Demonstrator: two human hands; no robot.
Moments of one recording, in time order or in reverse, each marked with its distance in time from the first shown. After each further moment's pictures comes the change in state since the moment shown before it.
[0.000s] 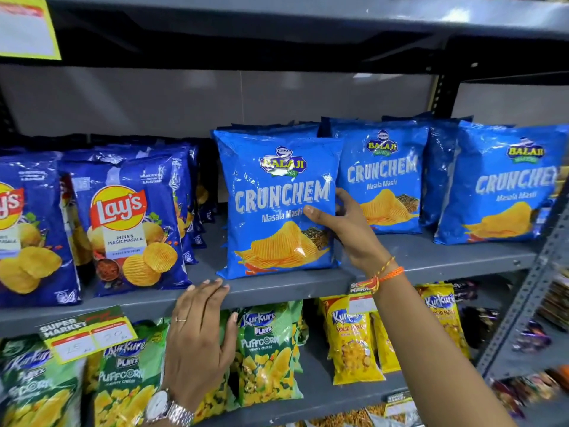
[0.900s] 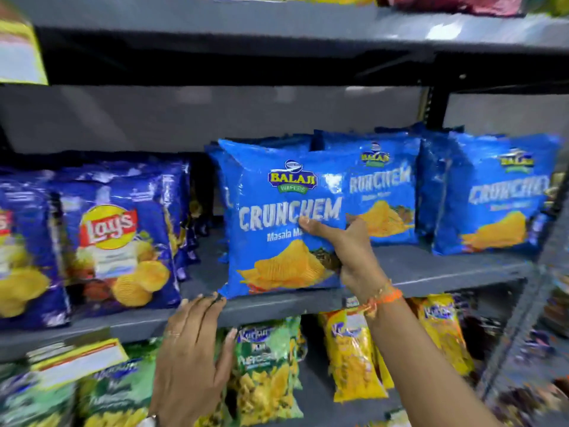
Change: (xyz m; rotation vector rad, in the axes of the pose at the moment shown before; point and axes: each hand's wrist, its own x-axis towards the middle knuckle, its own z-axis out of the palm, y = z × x) left_hand 0.012 0.006 -0.015 0.037 -0.153 -0.032; right_hand -0.011 -0.001 0.012 0.209 0.175 -0.003
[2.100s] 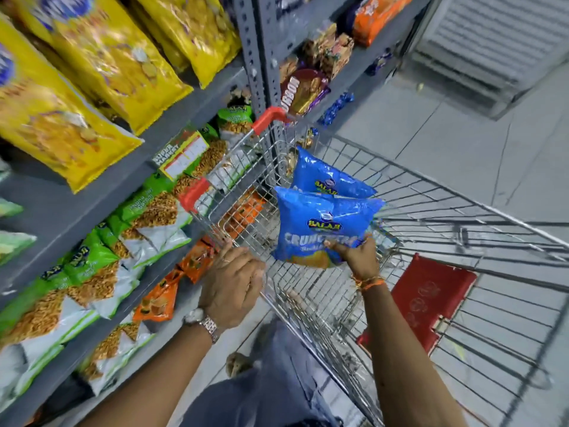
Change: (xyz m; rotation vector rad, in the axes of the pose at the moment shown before) left_hand -0.317 0.291 0.227 -0.599 -0.999 0.520; right_hand -0.476 0.323 -0.457 -0.284 0.995 0.630
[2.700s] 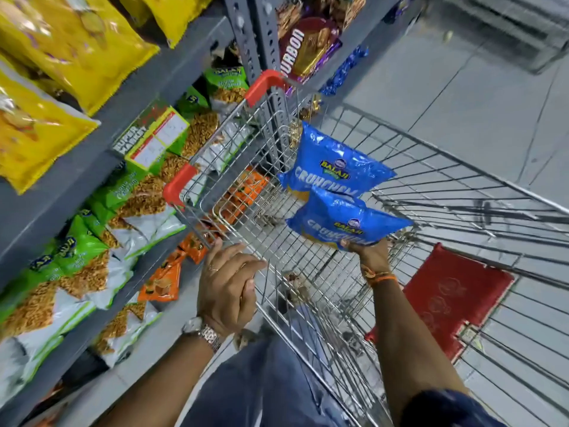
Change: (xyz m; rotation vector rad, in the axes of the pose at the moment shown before) left_hand 0.001 -0.008 0.035 -0.072 0.208 0.026; right_hand 0.019 0.021 -0.003 0.099 0.082 0.203
